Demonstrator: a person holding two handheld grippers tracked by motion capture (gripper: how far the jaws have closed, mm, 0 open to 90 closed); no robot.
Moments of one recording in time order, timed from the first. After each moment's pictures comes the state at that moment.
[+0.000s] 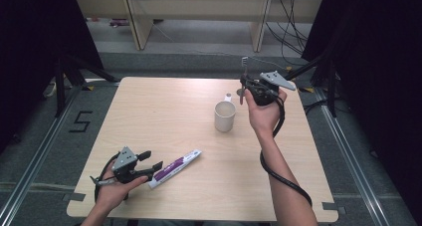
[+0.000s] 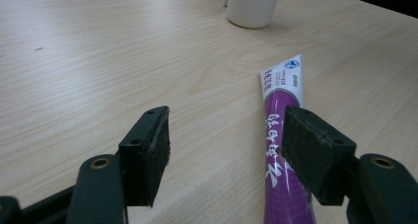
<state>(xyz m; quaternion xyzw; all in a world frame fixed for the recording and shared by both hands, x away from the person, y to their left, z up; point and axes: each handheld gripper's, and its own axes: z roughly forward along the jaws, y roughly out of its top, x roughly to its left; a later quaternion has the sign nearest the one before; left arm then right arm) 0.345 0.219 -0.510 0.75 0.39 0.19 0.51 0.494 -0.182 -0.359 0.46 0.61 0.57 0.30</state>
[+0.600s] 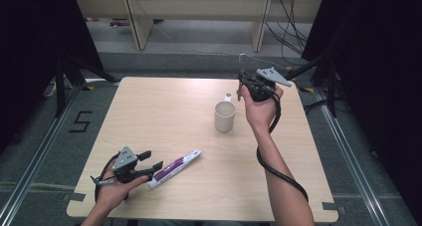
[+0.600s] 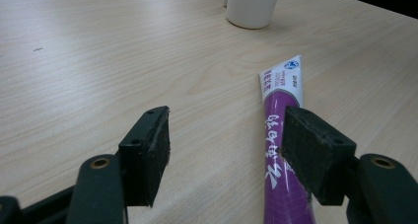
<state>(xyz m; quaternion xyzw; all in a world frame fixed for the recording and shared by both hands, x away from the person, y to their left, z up) 0.346 0.218 -0.510 0.74 0.38 0.19 0.51 0.506 -0.174 -0.358 0.46 0.60 0.58 0.30</state>
